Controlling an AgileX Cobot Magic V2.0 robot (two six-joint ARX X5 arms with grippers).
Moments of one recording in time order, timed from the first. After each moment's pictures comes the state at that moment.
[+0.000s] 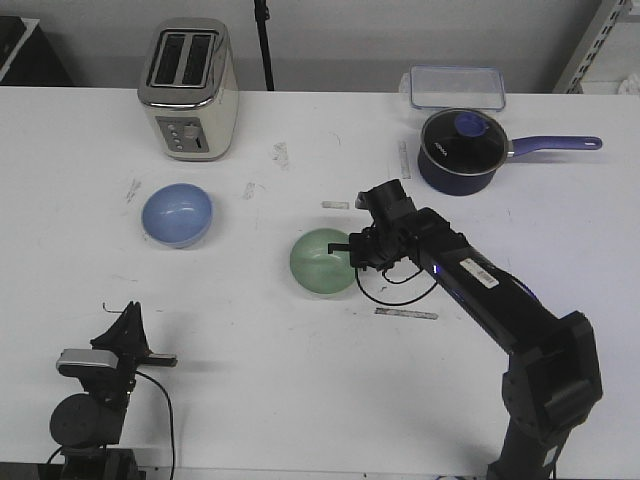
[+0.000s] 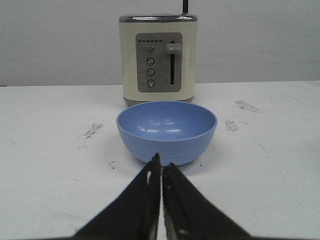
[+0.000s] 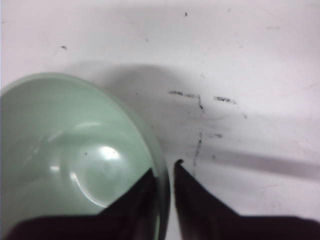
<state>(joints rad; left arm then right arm) -0.01 0.01 0.03 0.14 0.01 0.01 0.46 1.86 1.48 -0.73 -0.22 0.47</state>
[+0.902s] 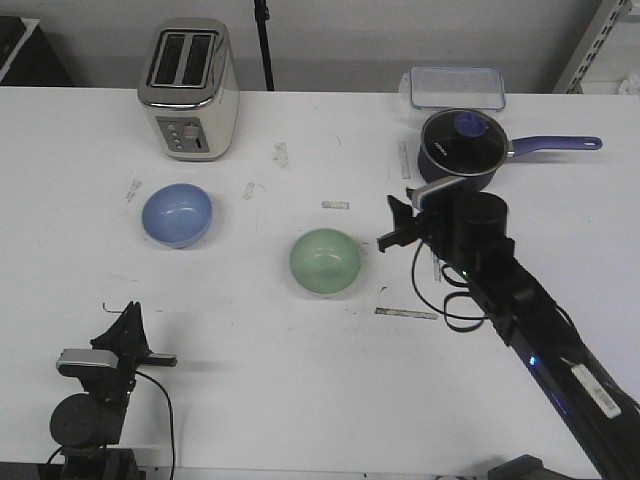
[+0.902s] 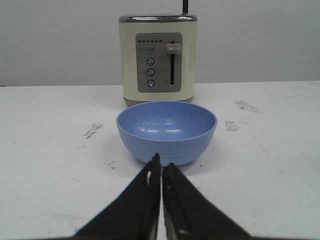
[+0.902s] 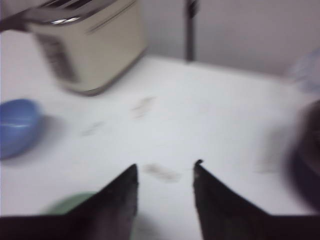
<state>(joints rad) -0.01 0.01 0.03 0.14 0.01 0.01 0.34 1.27 1.10 -0.16 -0.12 0.00</state>
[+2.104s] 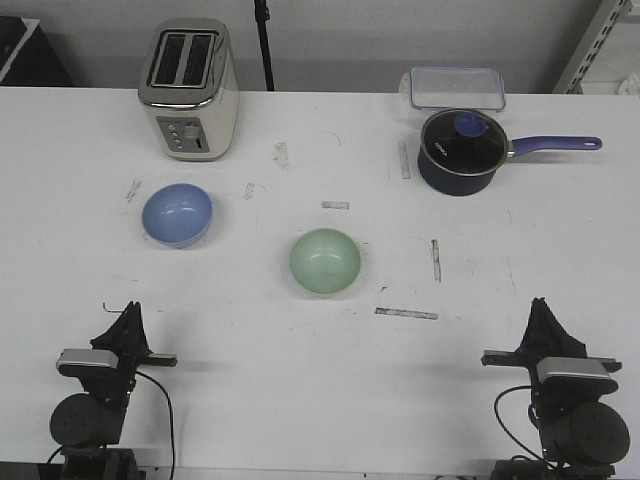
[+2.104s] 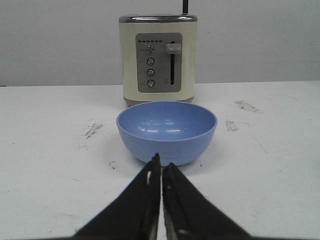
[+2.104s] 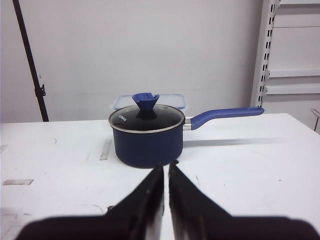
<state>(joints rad) -0.01 0.01 0.03 0.14 0.01 0.01 0.01 0.17 0.39 -0.20 0.03 0.05</state>
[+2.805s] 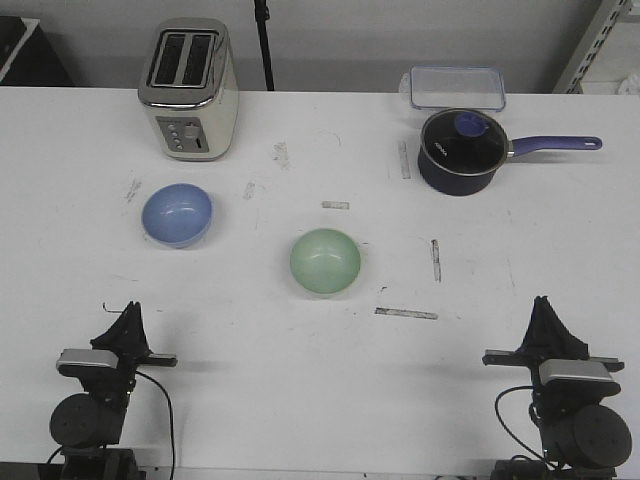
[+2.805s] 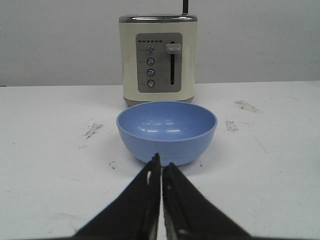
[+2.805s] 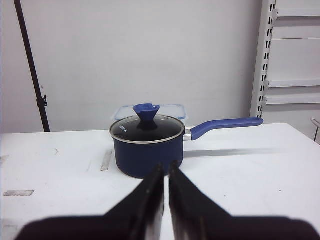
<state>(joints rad) -0.01 0.01 0.03 0.14 0.01 0.01 0.01 0.17 0.39 -0.17 0.03 0.05</state>
